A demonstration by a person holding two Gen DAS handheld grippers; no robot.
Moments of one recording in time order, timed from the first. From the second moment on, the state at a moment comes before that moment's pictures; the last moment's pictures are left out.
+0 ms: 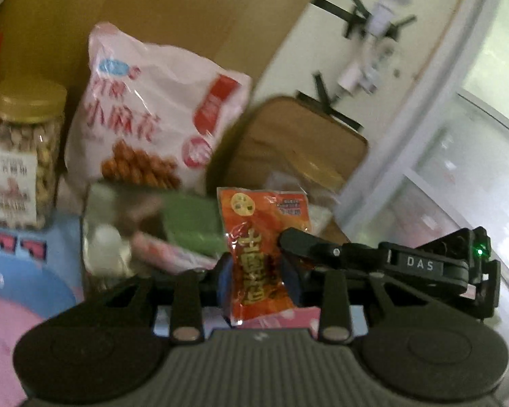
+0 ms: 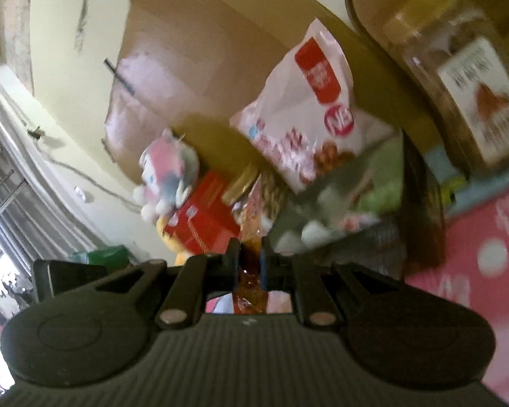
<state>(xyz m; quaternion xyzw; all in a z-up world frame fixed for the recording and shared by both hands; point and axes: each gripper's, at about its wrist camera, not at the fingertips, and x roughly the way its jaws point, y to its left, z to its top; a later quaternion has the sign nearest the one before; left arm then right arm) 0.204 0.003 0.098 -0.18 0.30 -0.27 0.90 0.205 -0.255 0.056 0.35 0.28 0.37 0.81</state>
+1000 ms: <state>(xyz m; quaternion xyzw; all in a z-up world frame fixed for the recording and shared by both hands) 0.139 0.044 0.071 -0.17 0.27 -0.21 0.92 0.157 -0.225 0.053 0.15 0.21 0.24 0.94</state>
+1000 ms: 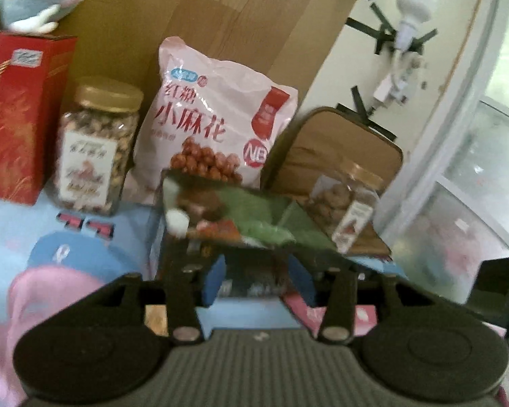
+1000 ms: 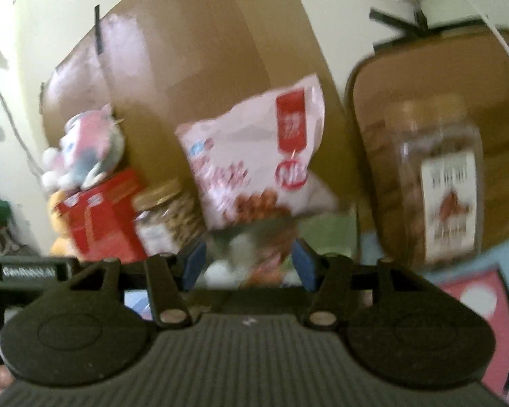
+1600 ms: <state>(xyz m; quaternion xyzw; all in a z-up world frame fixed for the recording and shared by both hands) 0.030 0.084 0.020 -0.17 0.30 -0.21 0.91 0.053 -0.140 0.001 -0.09 0.30 0.30 0.90</state>
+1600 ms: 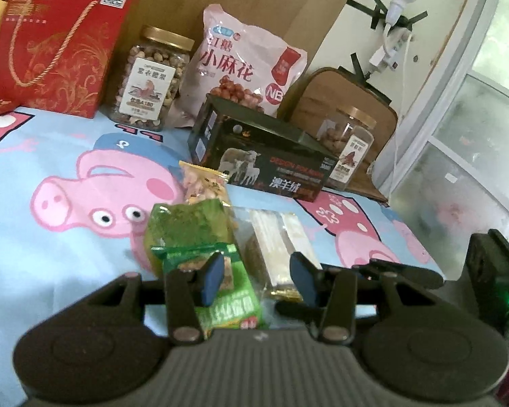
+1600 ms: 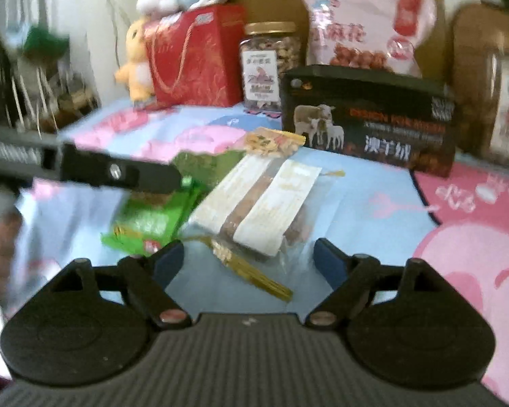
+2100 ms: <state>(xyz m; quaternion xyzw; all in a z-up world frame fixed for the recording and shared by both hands) 0.017 0.075 0.025 -0.18 0.31 -0.24 0.90 0.022 -0.179 0.001 -0.08 0.28 0.25 0.92</state>
